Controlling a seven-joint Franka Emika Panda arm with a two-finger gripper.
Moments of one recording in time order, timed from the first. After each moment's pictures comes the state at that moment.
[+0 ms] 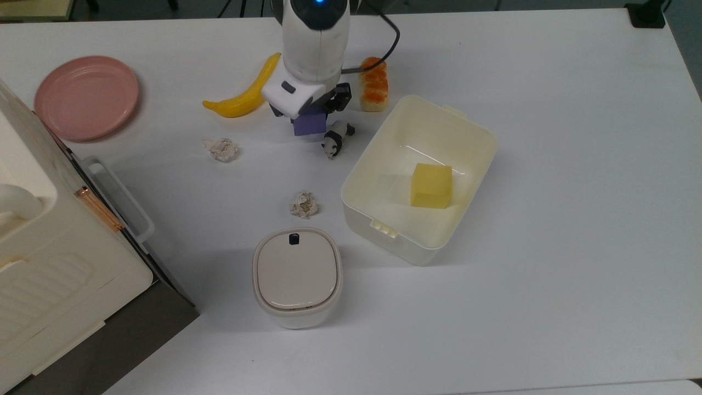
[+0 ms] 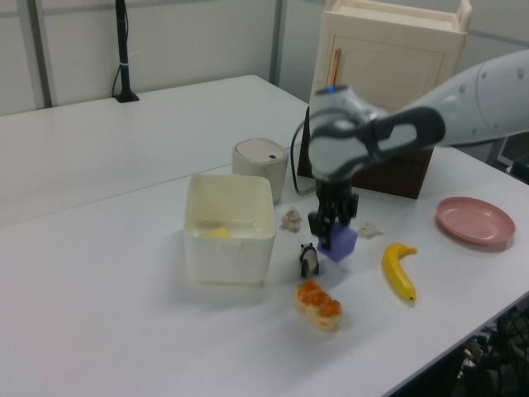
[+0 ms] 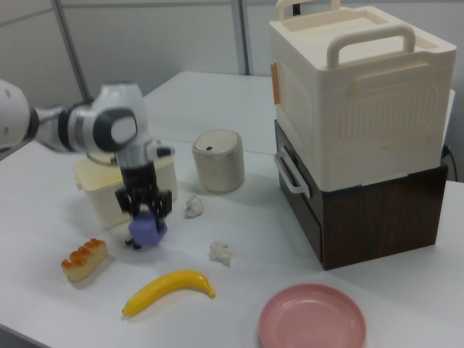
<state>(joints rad) 0.13 0.17 -0.05 -1.99 -0.10 1.99 -0.04</state>
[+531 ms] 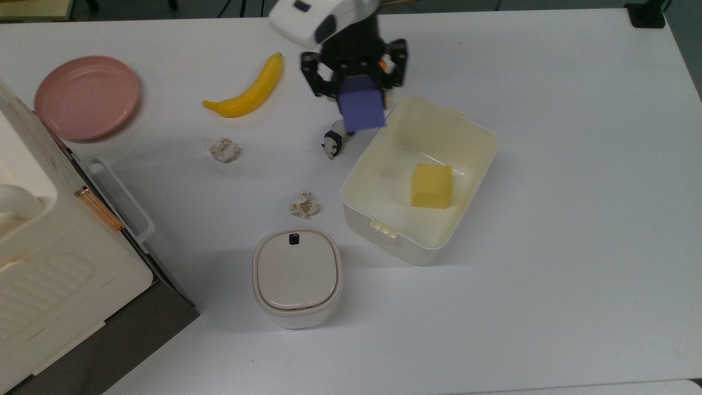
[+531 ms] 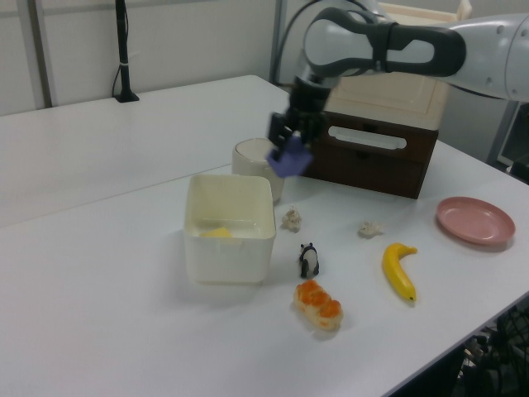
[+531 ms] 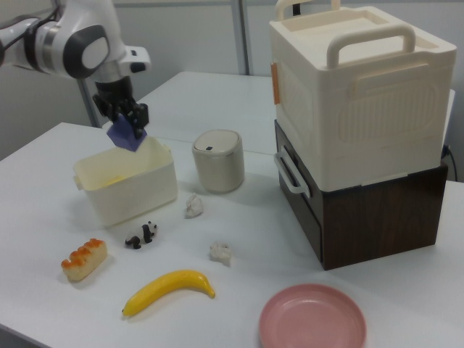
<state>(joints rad) 0.19 0.15 -0.05 -1.63 0.14 1.98 0.08</state>
